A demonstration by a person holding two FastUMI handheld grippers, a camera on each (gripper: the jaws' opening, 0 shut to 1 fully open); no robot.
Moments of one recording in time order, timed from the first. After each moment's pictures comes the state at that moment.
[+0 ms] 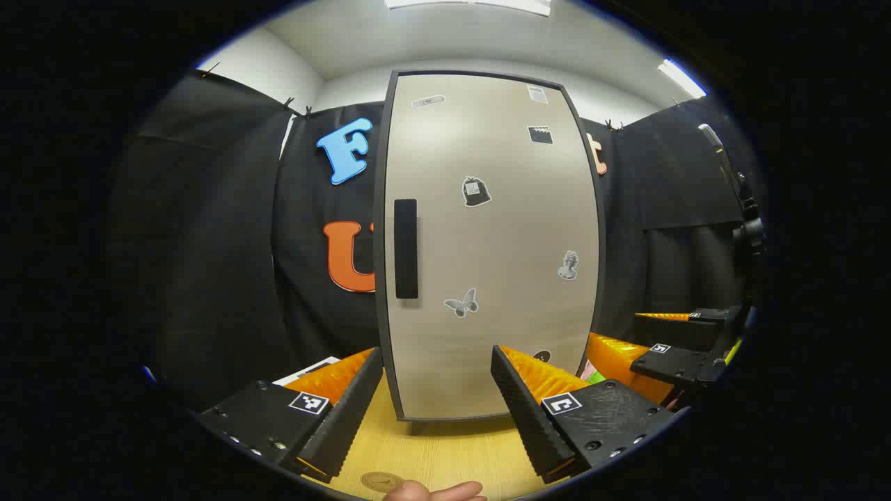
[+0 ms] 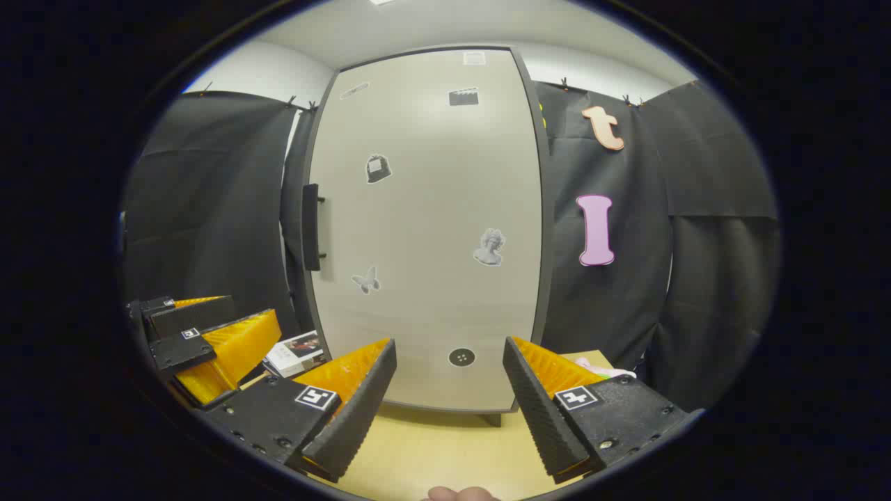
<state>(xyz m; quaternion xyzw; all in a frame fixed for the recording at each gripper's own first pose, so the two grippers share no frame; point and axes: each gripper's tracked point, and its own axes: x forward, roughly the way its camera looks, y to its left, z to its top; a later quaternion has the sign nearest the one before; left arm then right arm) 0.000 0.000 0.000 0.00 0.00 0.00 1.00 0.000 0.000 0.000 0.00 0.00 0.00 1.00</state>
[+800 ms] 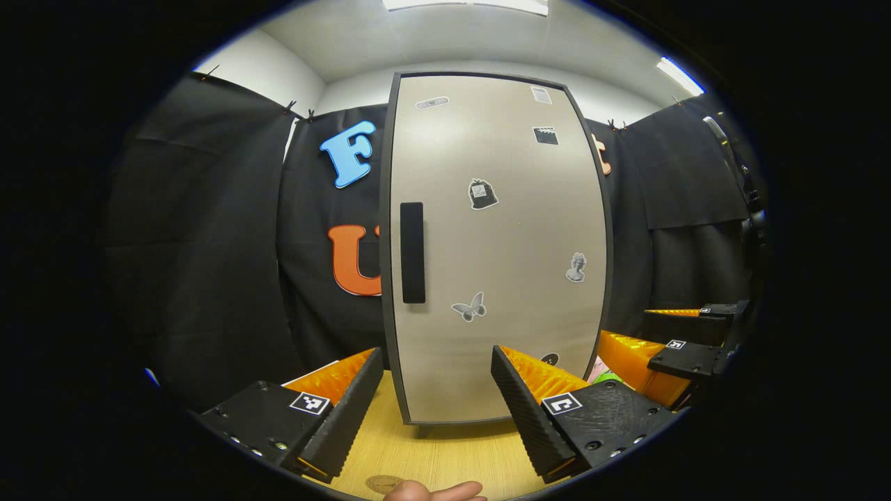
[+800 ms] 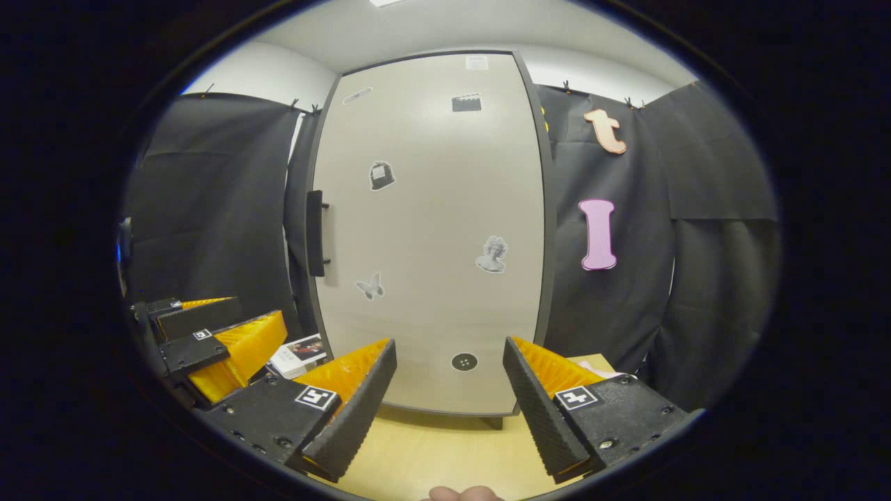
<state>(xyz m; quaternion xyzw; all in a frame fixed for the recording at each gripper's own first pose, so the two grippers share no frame) 0.006 0.005 0.000 0.00 0.00 0.01 1.00 -0.001 0.001 0.008 0.00 -0.01 0.00 1.00</state>
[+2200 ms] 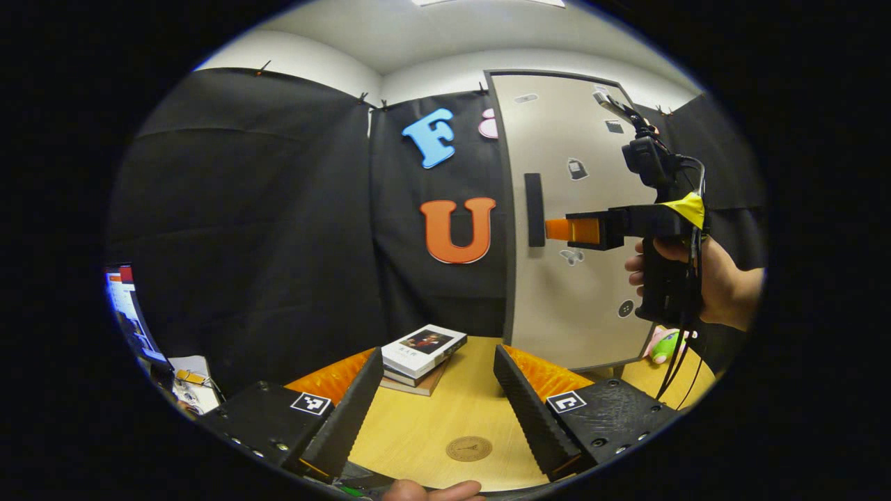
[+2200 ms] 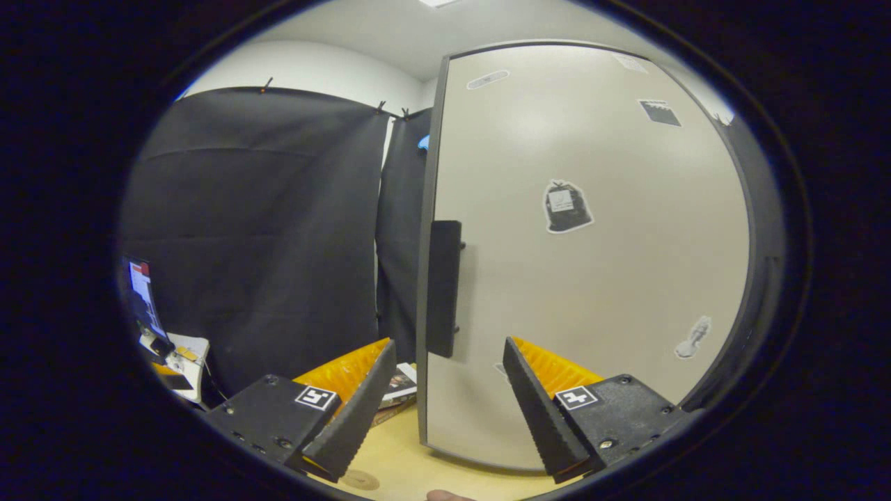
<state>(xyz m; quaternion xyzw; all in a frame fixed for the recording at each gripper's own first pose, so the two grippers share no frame) -0.137 0.150 -0.059 -0.01 0.05 0.18 0.98 0.104 0.188 0.067 -0.06 -0.03 0.21 0.98</state>
